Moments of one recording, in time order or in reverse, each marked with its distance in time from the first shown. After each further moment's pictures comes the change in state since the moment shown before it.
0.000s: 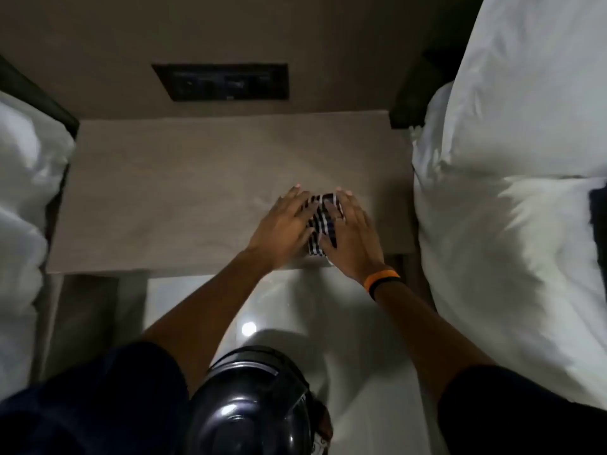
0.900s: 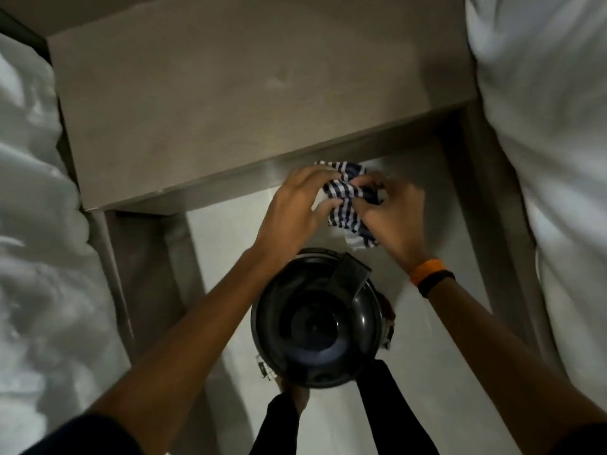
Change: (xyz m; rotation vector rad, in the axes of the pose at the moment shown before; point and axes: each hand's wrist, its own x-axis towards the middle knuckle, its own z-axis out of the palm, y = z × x) left_hand -0.169 0.008 0.022 -0.444 0.094 0.014; right_hand -0.153 -0.093 0.049 0.706 0.212 0.491
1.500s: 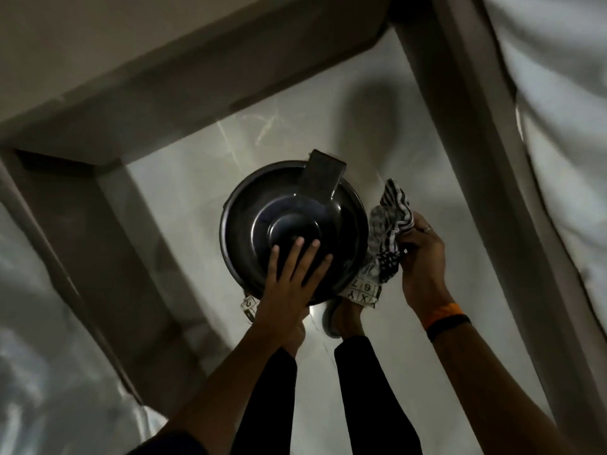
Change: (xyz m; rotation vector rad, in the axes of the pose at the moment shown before) left_hand -0.304 -0.051 0.142 0.703 -0.488 0.246; right_hand -0.236 0.135 0.013 0.861 0.301 0.747
